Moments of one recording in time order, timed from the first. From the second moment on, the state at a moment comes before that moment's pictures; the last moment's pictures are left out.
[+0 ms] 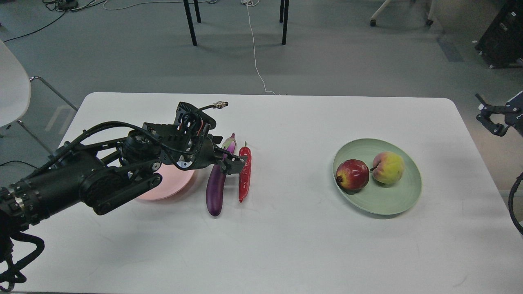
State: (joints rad) left arm -0.90 0.34 -0.31 -1.08 1.90 -0.37 -0.06; right arm 0.53 -0.82 0.77 0.81 0.16 0.49 0.19
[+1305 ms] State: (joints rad) left arm -0.93 0.32 -0.24 -1.03 1.87 -0.34 -0.08; right arm 0.52 -0.83 0.79 0.87 0.16 0.49 0.19
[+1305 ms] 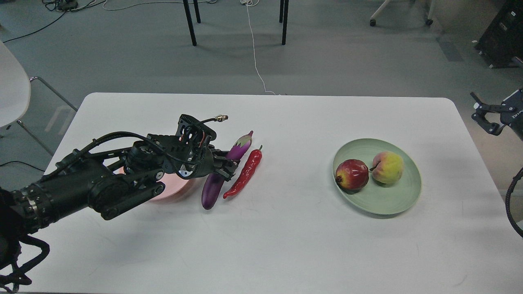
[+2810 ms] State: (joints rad) left arm -0.89 0.70 -0.17 -1.07 1.77 -0.23 -0.15; right arm 0.54 -0.84 0.80 0.88 0.15 0.49 0.19
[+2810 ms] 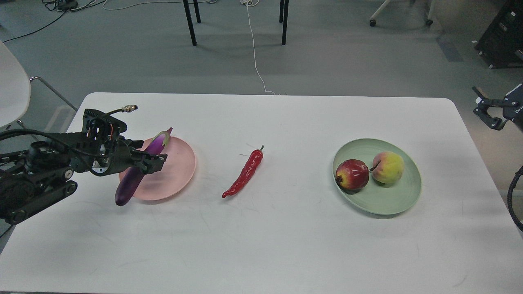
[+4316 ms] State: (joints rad) left arm -0.91 0.28 -0.10 -1.06 2.04 -0.30 -0.12; right arm 0.53 -0.88 0.80 0.89 0.15 0.49 0.19
